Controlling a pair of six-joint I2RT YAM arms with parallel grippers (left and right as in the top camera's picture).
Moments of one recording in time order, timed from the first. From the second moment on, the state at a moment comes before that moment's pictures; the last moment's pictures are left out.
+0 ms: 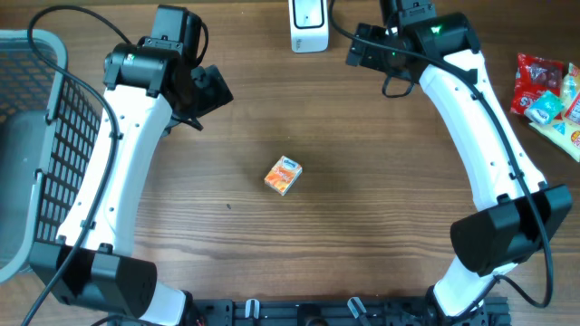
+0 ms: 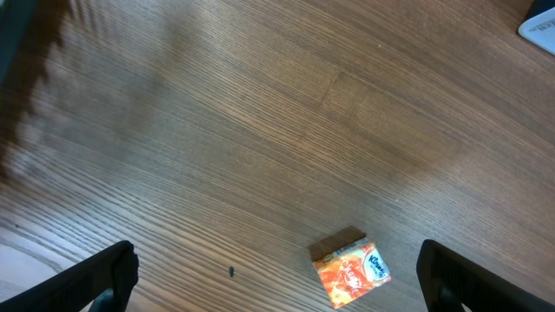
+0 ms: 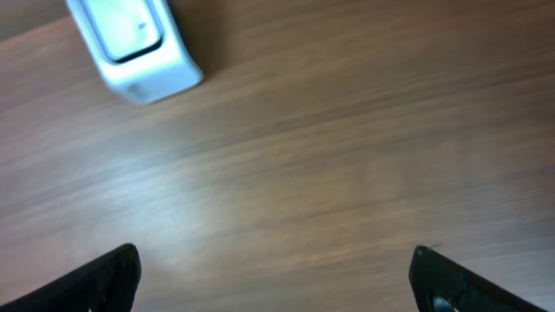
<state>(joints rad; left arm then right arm) -0.20 1.68 1.71 -1.30 -0.12 -0.67 0.30 1.89 1.92 -1.09 0.12 0.53</state>
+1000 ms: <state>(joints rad) -0.20 1.68 1.71 -1.30 -0.13 -0.68 0.58 1.85 0.97 -0.29 -0.49 1.00</state>
